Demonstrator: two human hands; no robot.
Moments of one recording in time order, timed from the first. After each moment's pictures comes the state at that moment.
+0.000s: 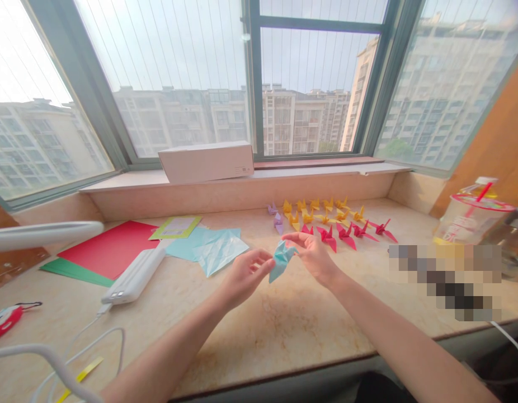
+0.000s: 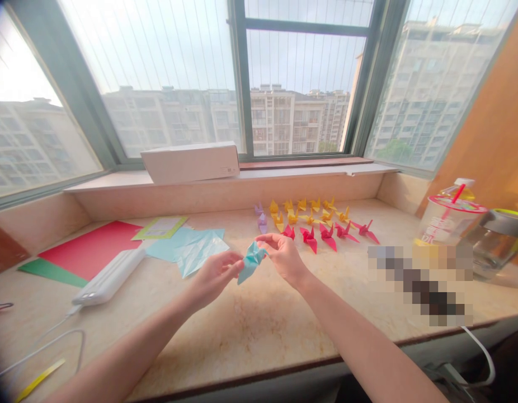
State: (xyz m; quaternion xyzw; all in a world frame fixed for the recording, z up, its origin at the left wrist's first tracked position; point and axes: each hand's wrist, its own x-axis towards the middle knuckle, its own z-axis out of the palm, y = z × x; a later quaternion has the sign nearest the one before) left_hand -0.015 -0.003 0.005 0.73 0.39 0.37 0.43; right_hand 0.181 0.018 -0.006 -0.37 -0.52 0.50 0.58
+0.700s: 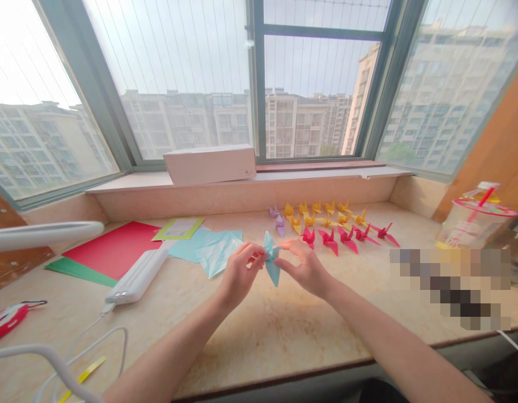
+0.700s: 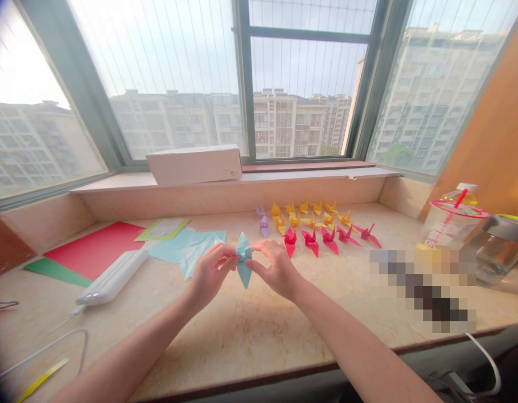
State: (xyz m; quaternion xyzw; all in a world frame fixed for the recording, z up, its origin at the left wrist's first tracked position) left_hand -0.021 0.005 -0.001 0.74 0.39 0.48 0.27; right_hand 0.180 0.012 -0.012 -0.35 -0.77 0.18 0.51
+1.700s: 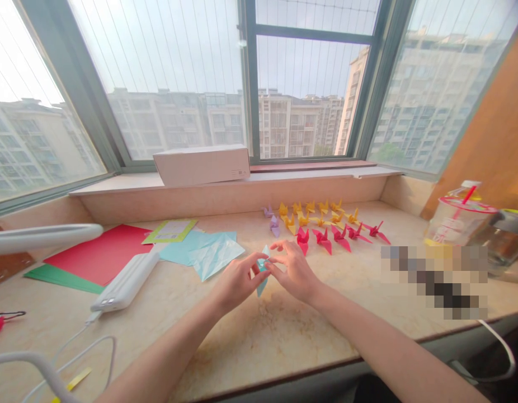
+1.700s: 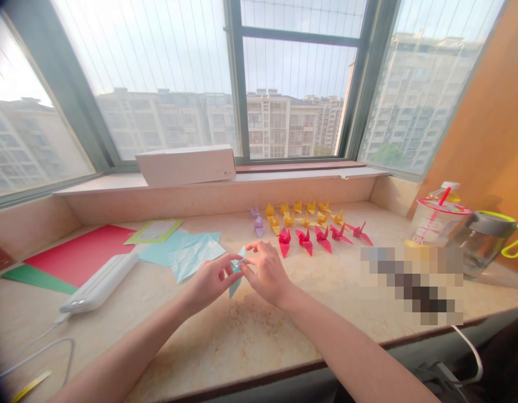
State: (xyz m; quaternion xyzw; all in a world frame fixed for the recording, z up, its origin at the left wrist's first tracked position) left_hand -0.024 0.009 -0.010 0.83 0.44 0.28 0.19; right_hand 0.165 0.008 -0.030 -0.43 -0.79 0.06 0.43
